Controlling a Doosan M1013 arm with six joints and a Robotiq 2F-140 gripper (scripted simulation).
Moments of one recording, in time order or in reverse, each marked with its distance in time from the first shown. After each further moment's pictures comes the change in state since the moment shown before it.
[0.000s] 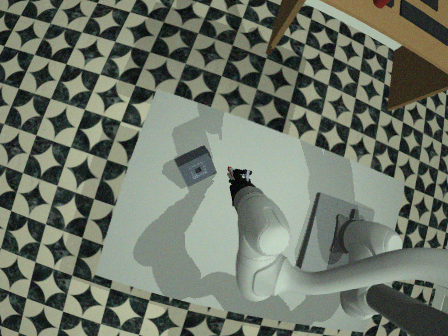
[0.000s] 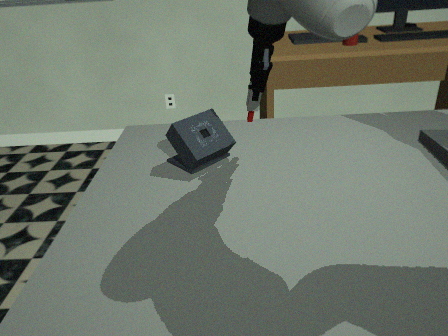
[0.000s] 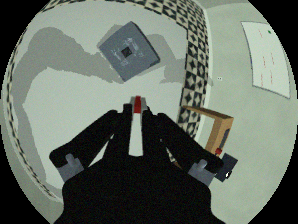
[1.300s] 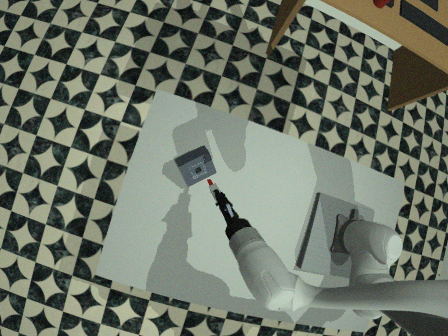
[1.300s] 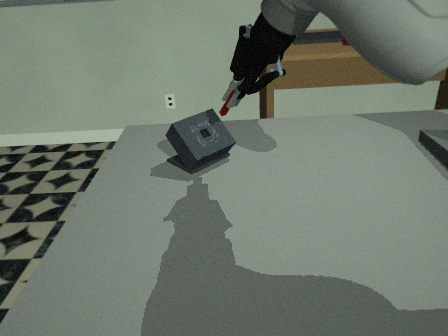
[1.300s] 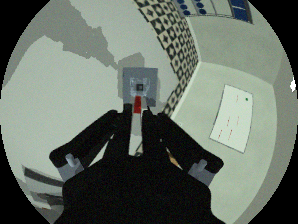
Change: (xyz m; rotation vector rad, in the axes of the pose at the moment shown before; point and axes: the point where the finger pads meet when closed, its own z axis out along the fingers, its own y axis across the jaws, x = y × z) arm 0.055 -0.060 -0.056 -0.261 0.229 -0.580
